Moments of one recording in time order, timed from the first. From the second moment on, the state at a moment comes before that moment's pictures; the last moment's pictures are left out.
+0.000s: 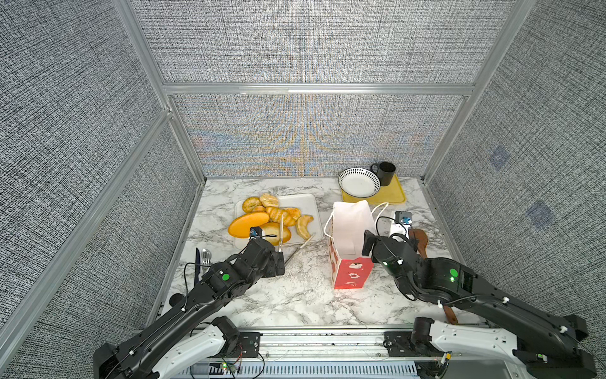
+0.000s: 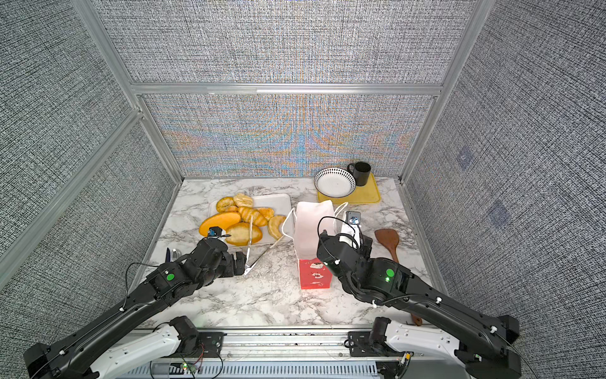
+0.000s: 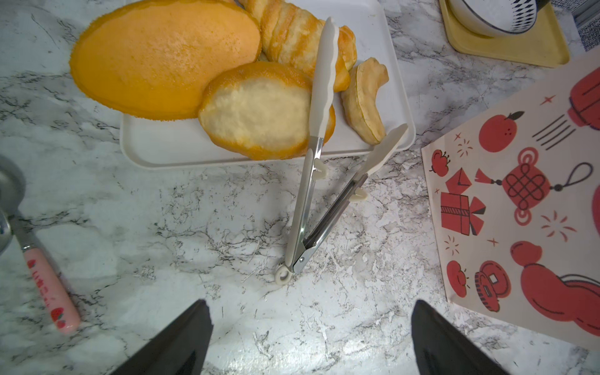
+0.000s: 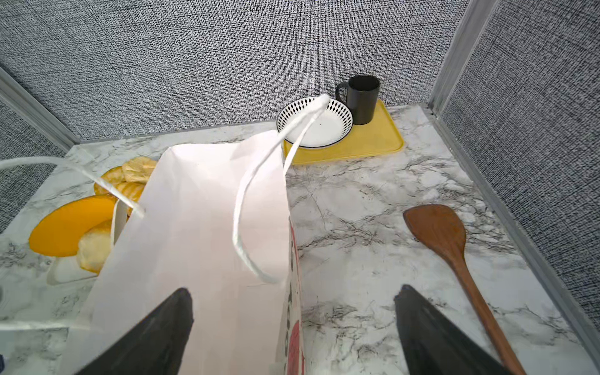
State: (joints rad) left arm -0.78 0.86 0.78 -0.80 -0.28 -0.68; right arm 1.08 0.95 1.10 -0.89 0.93 0.77
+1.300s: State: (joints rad) left arm -0.78 0.88 0.78 -0.83 -0.32 -0.76; right arm 0.89 0.97 1.04 -0.75 0.67 0.70
